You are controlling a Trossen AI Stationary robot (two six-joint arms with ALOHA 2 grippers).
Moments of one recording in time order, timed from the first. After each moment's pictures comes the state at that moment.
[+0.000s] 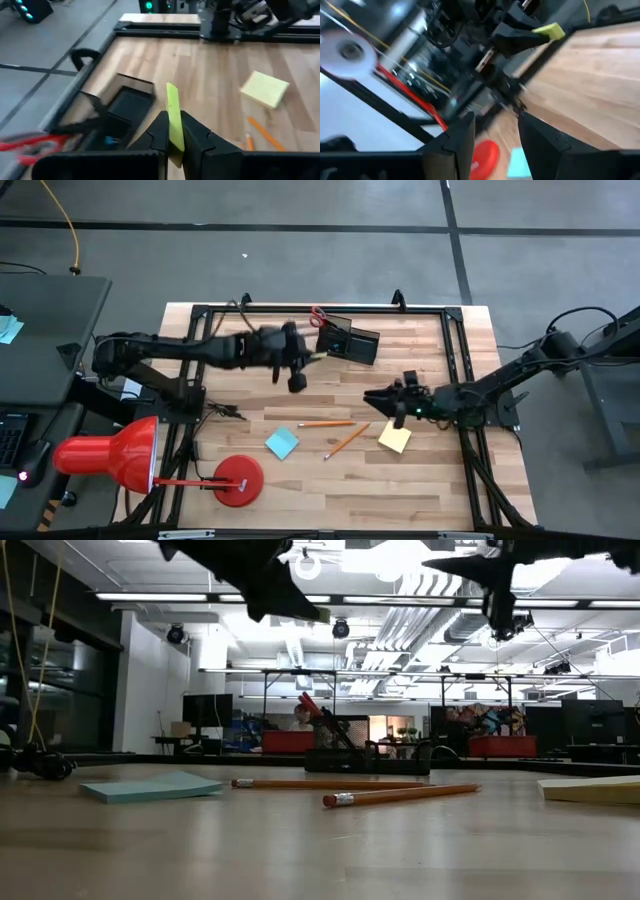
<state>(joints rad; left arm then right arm) 0.25 1.39 1.00 -0.09 -0.11 0.05 0.39 1.10 0.44 0.68 0.57 0.80</state>
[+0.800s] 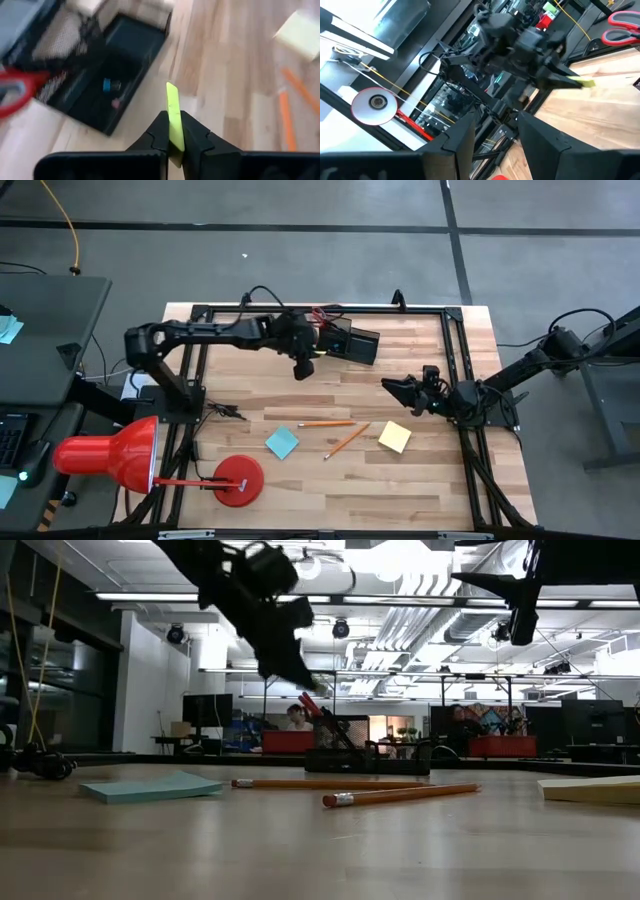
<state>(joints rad) 0.47 1.64 1.11 -0.28 0.14 0.08 0.42 1.00 0.21 1.04 0.70 0.77</state>
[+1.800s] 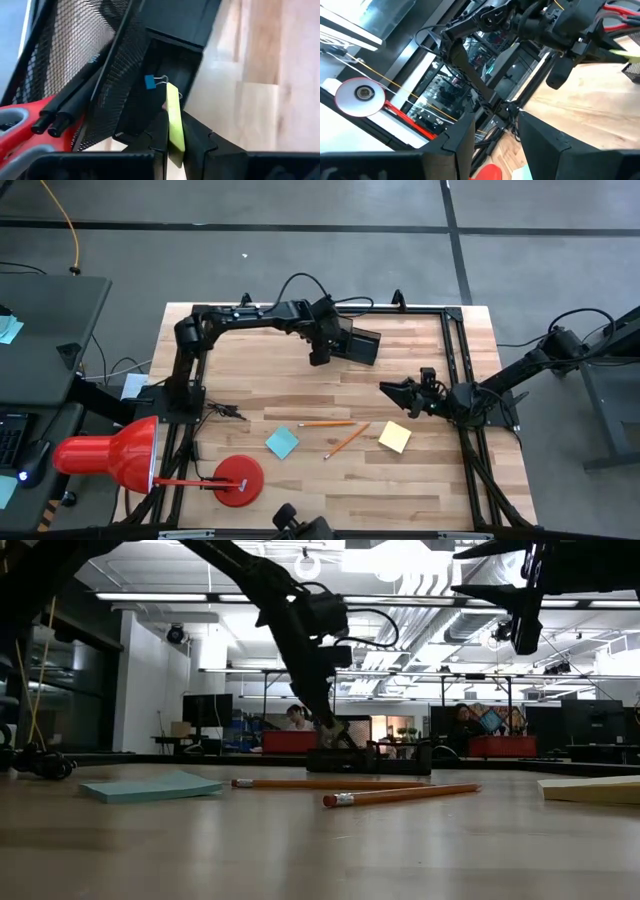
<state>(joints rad) 0.54 2.05 1.60 -0.65 0.03 0.33 0.43 1.00 0.21 0.95 0.70 0.82</state>
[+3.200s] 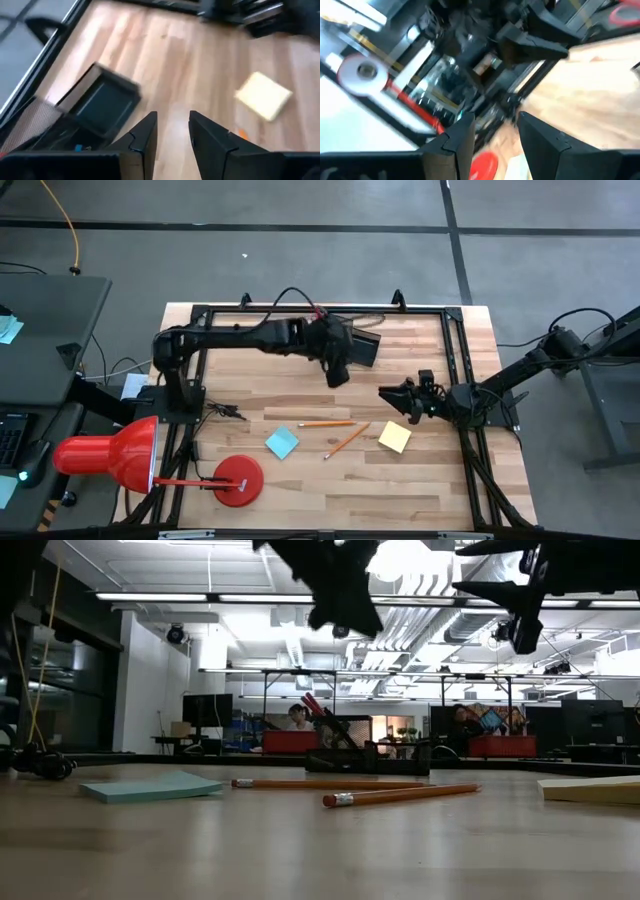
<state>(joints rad) 0.26 1.85 1.64 -0.53 -0.03 -0.06 0.43 0.99 0.21 0.91 0.62 0.76</state>
